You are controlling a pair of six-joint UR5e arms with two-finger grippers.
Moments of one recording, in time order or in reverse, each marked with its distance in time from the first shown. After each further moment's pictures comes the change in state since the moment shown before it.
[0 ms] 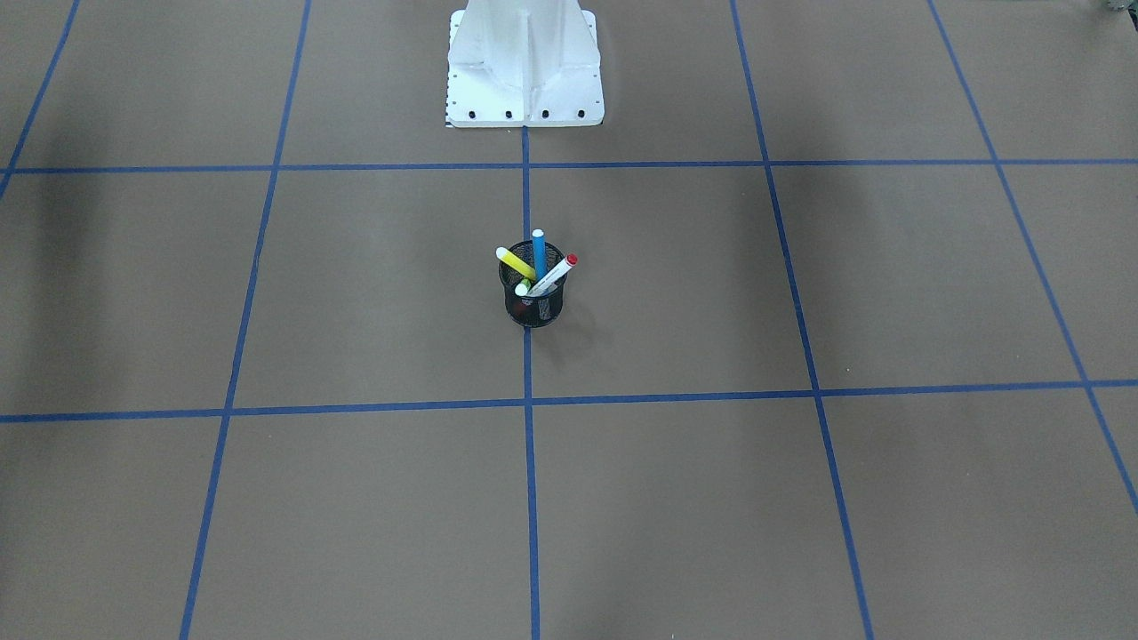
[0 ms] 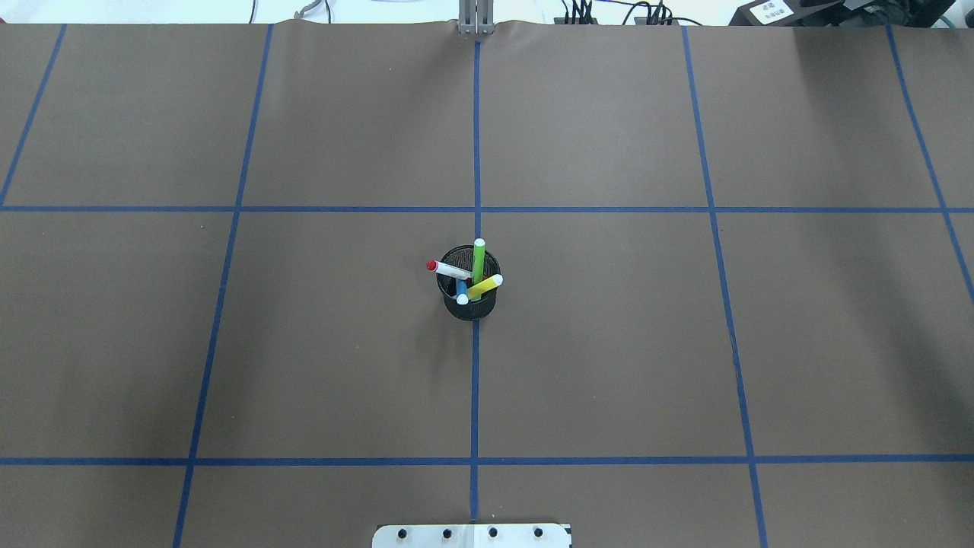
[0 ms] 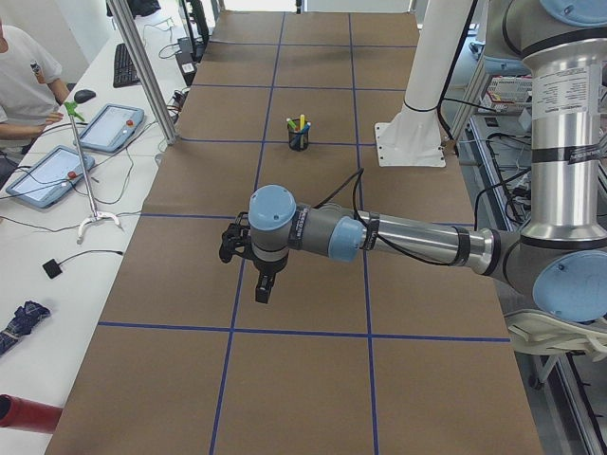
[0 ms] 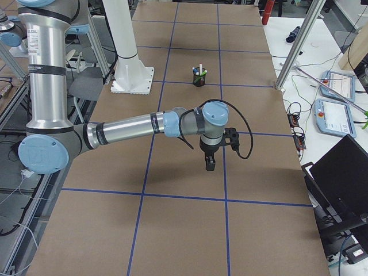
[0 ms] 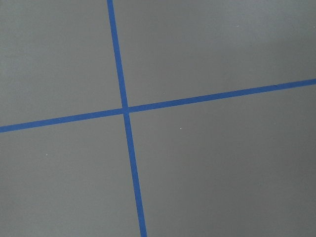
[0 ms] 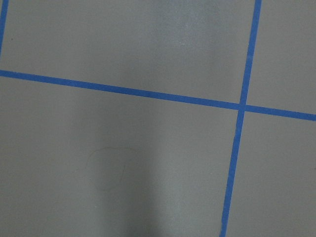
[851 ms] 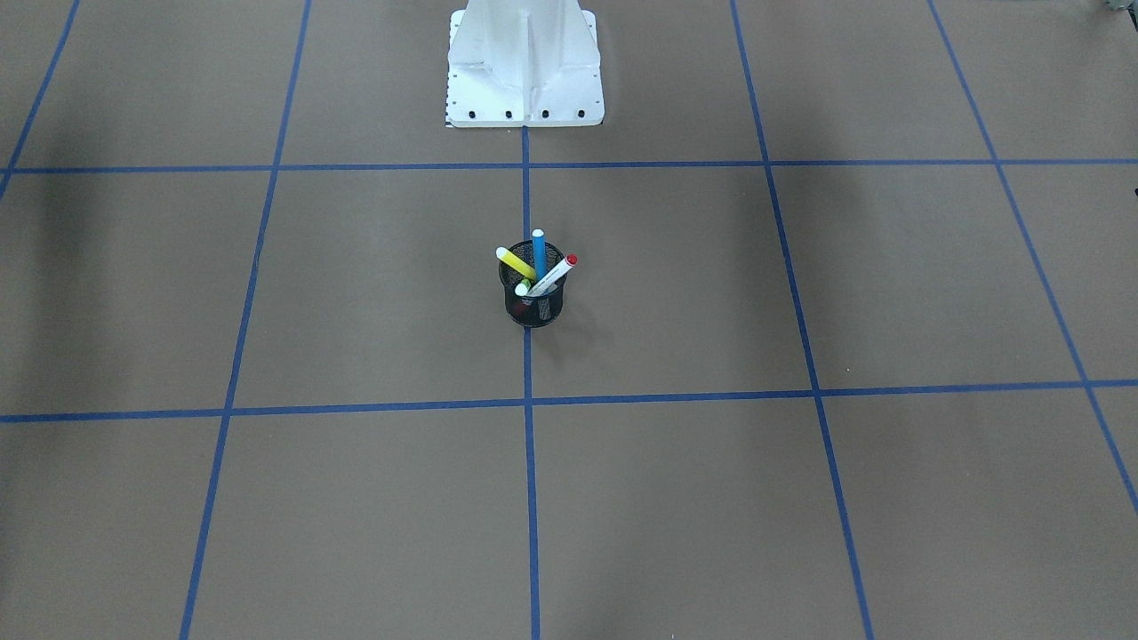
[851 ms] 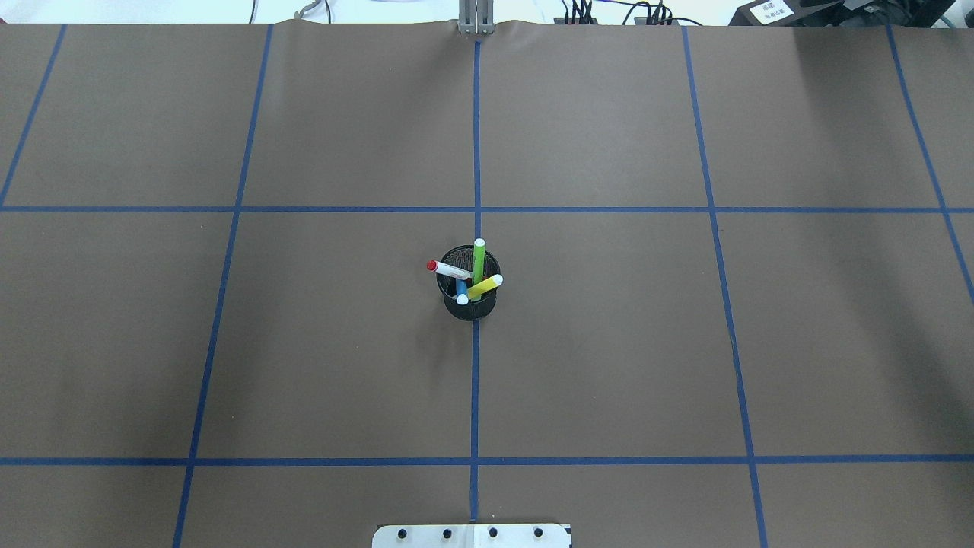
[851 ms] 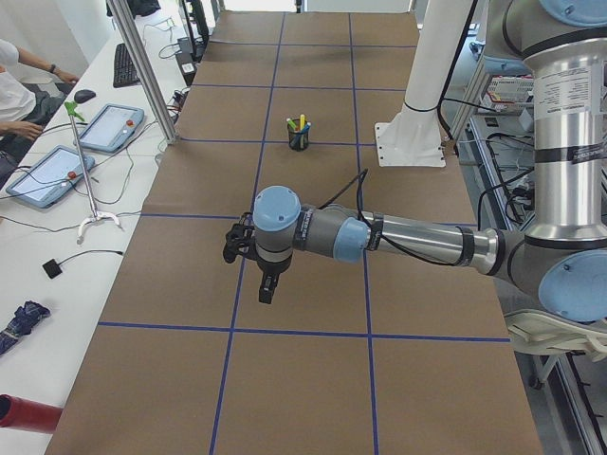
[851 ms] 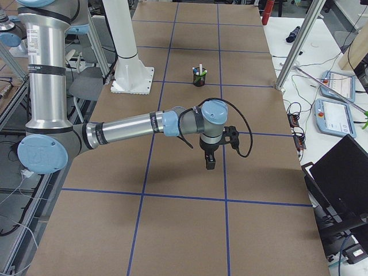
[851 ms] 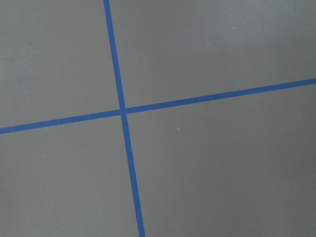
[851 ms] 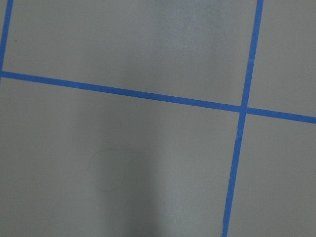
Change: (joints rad) left arm 0.000 0.029 -0.023 -0.009 -0.002 0.002; right arm 0.000 -0.006 0.016 0.013 0.007 0.008
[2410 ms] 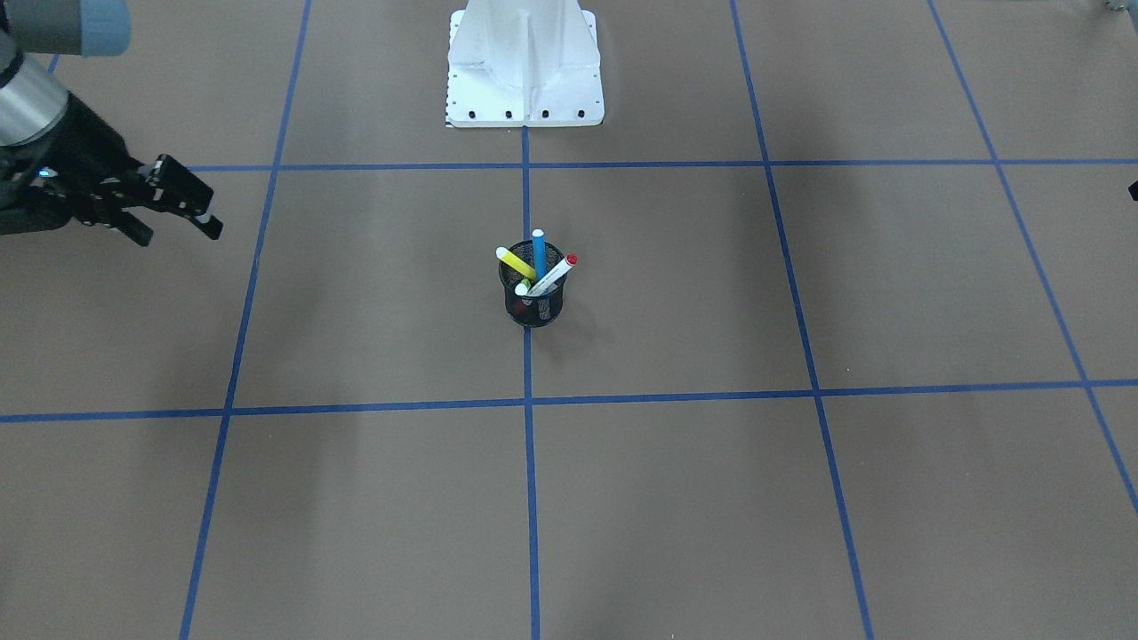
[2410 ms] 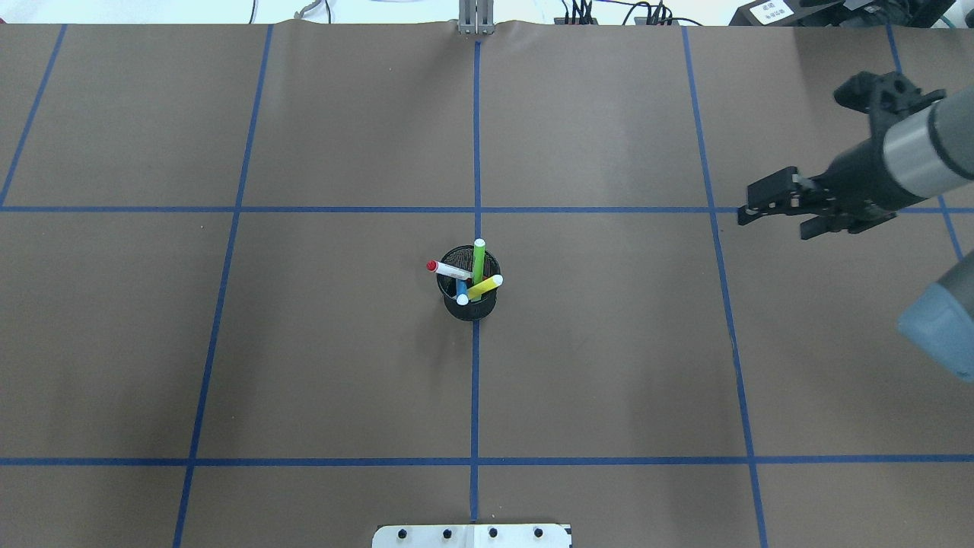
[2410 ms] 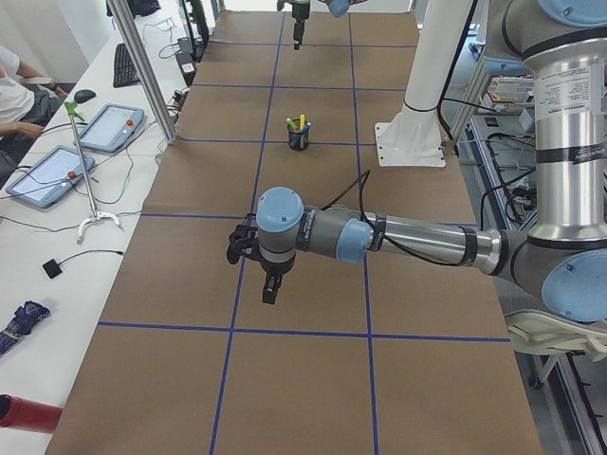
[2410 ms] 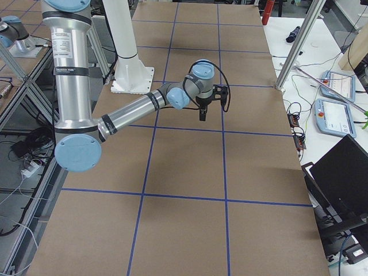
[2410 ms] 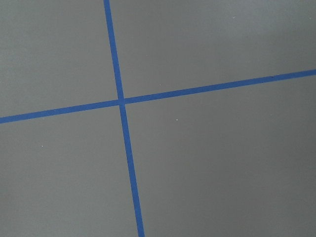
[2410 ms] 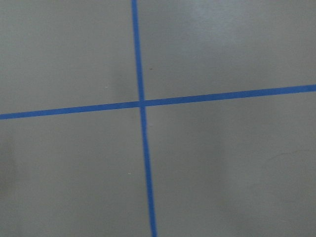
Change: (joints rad) left arm 0.009 0.006 0.003 -0.001 0.000 -0.006; right arm -0.528 0.184 0.194 0.337 -0.126 1.075
